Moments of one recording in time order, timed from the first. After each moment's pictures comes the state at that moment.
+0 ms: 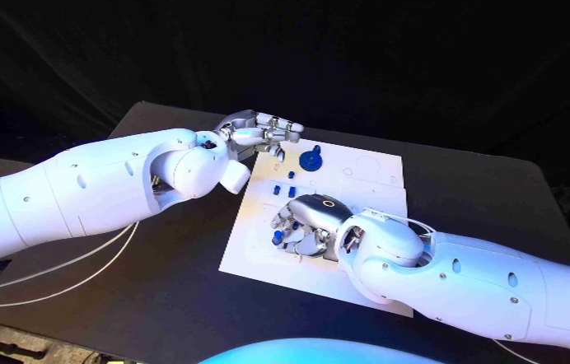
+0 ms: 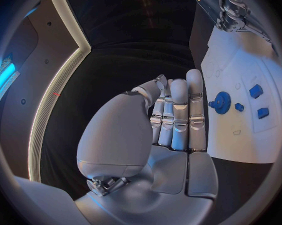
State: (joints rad) left arm 1.22 -0.87 0.01 1.56 -0.12 -0.17 0.11; left_hand 1.42 -0.13 0.45 -0.01 0.05 1.09 0.14 0.09 0.12 1.12 0.07 0.38 0.26 1.23 -0.01 0.99 0.59 0.17 1.12 0.08 0.83 0.65; right arm 1.07 -0.58 -0.12 1.69 -1.58 -0.32 -0.27; right_hand 1.34 -0.17 0.27 0.09 0.20 0.94 0.13 0.07 0.14 1.12 0.07 0.18 0.15 1.47 0.00 1.32 1.18 0.05 1.46 0.10 1.29 1.31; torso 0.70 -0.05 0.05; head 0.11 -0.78
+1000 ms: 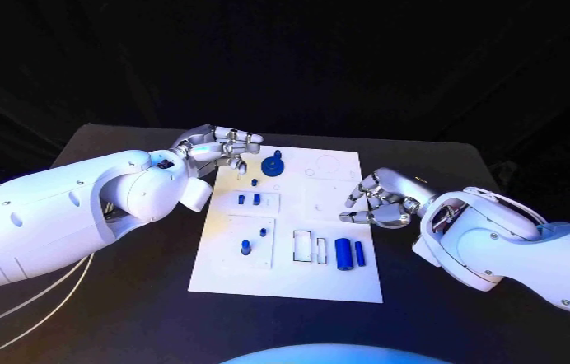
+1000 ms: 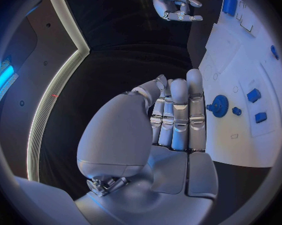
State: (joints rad) left arm 1.21 -0.88 -0.01 1.56 -0.12 -0.17 0.11; left_hand 1.41 -0.12 0.45 -0.01 0.05 1.09 0.14 0.09 0.12 1.11 0.07 0.39 0.26 1.23 -0.01 0.99 0.59 0.17 1.13 0.09 0.83 0.65; right arm 1.16 -1.13 -0.12 1.95 -1.31 -0.44 -0.32; right_hand 1.27 -0.10 -0.01 0.23 0.32 1.07 0.09 0.21 0.24 1.40 0.01 1.27 1.20 1.47 -0.06 1.42 1.31 0.04 1.46 0.05 1.43 1.31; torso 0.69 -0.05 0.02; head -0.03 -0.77
